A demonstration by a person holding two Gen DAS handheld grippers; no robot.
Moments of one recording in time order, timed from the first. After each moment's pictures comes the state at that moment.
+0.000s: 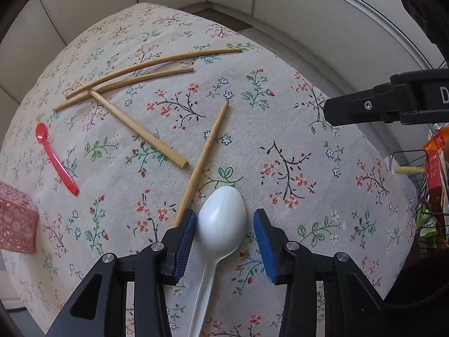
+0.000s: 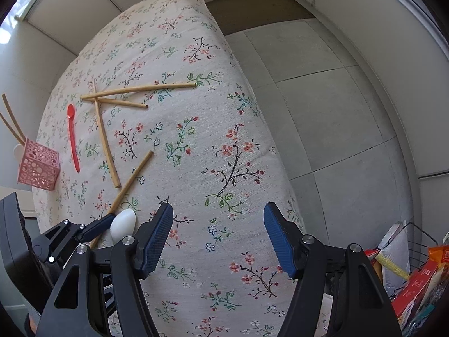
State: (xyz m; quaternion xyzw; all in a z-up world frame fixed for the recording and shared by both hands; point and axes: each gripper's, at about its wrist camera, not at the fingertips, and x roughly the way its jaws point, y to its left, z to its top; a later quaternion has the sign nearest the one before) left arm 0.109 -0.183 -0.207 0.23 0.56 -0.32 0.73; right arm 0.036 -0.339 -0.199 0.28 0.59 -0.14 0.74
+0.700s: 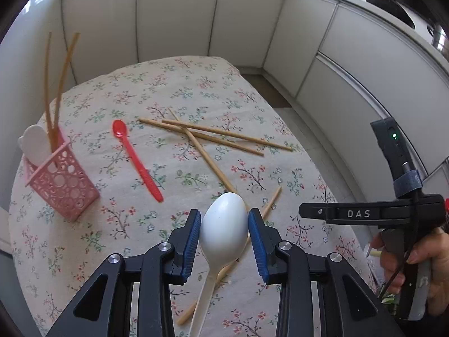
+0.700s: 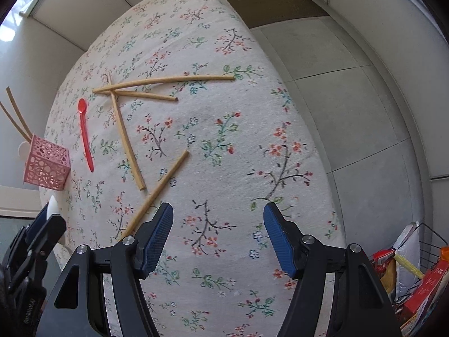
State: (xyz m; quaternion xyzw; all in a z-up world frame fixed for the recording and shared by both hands) left arm 0.129 -0.076 -0.116 0.03 0.48 -0.26 0.84; right arm 0.071 -0.301 -0.208 0.30 0.59 -0.11 0.74
